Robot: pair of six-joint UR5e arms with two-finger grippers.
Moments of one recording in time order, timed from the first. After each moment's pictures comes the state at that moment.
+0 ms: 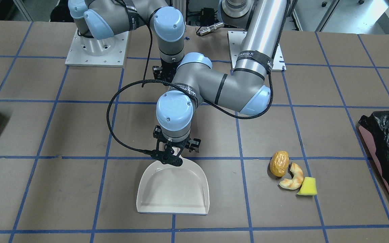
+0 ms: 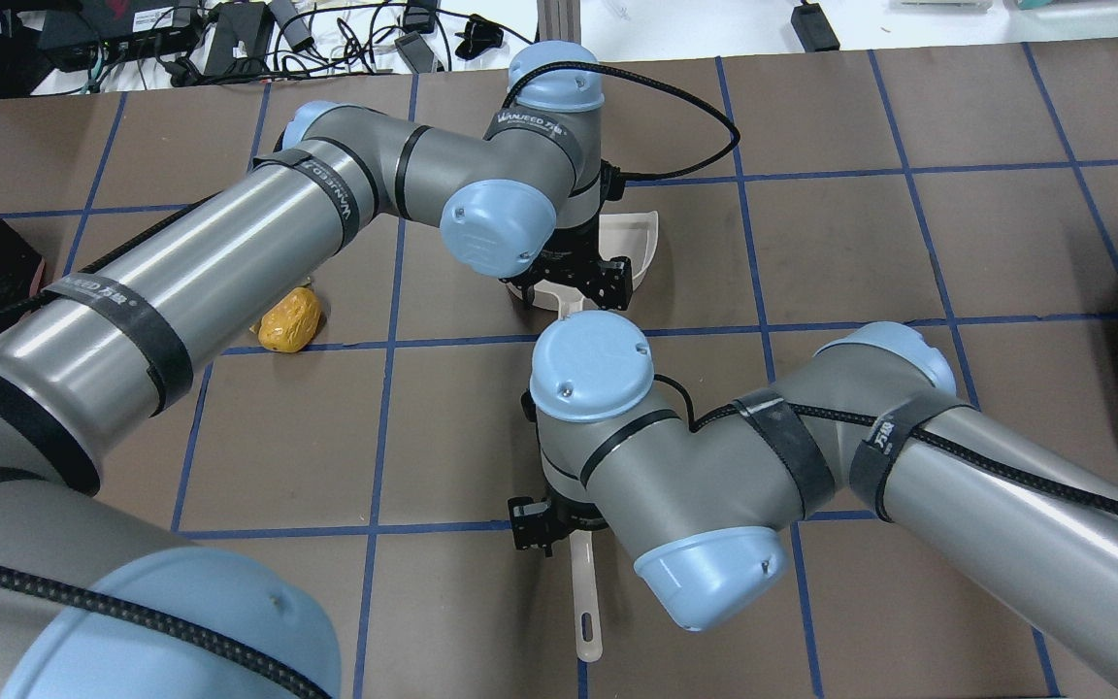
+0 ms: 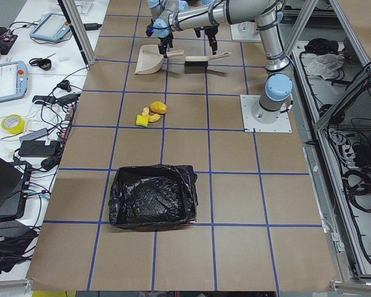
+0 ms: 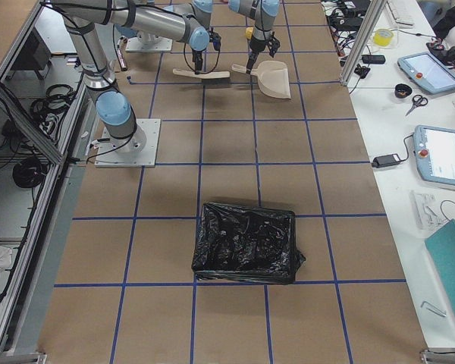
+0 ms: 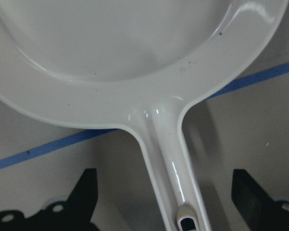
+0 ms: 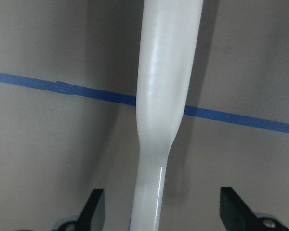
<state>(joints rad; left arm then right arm) -1.95 -2.14 -1.44 -1.31 1.53 -0.04 2.11 -1.47 2.06 -2.01 -1.46 0.36</state>
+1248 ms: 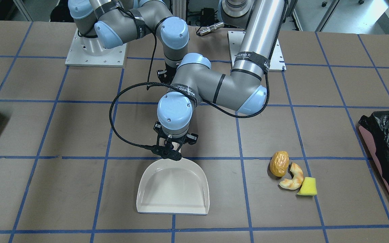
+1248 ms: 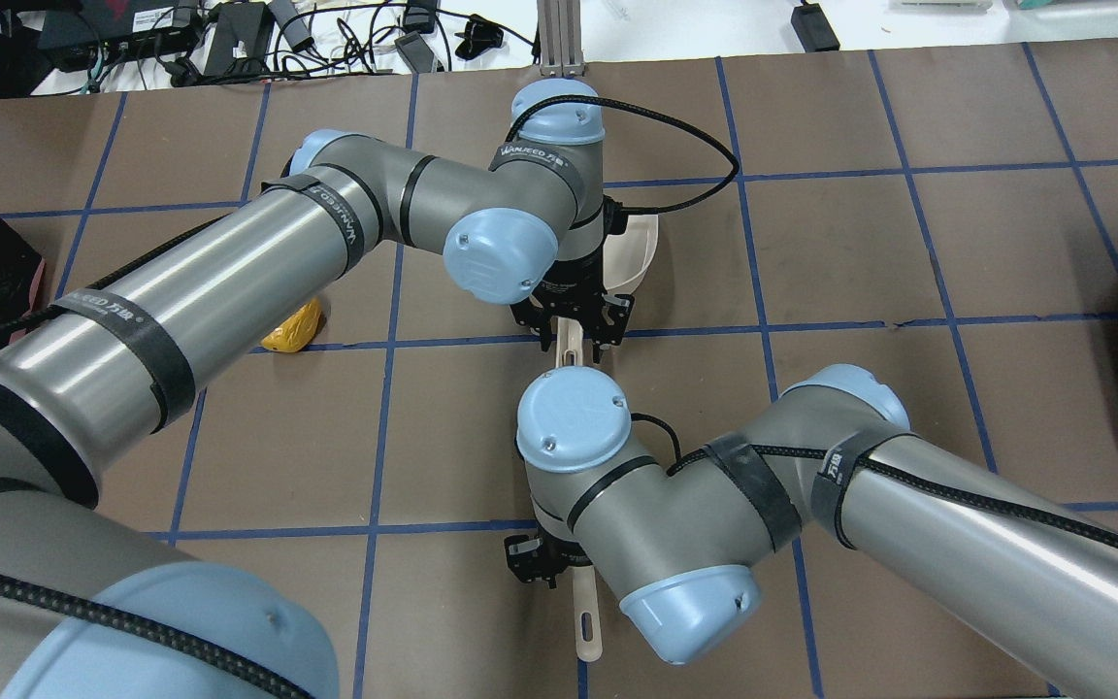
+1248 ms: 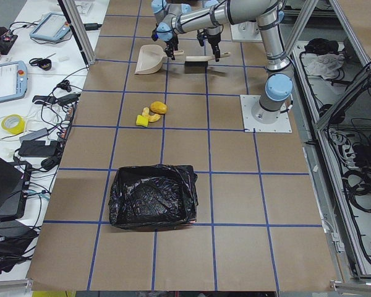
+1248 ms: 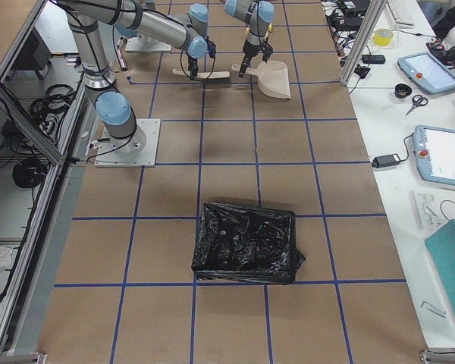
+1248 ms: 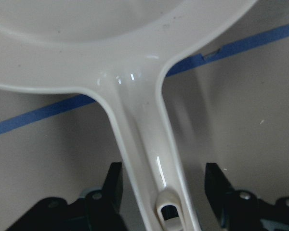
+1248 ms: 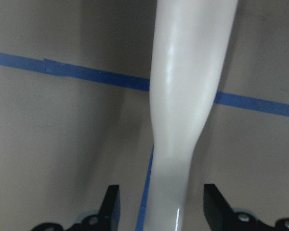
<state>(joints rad) -1.96 -2.13 -1.50 -1.31 1.48 -0.06 2.16 -1.42 2.13 -2.10 -1.46 0.40</state>
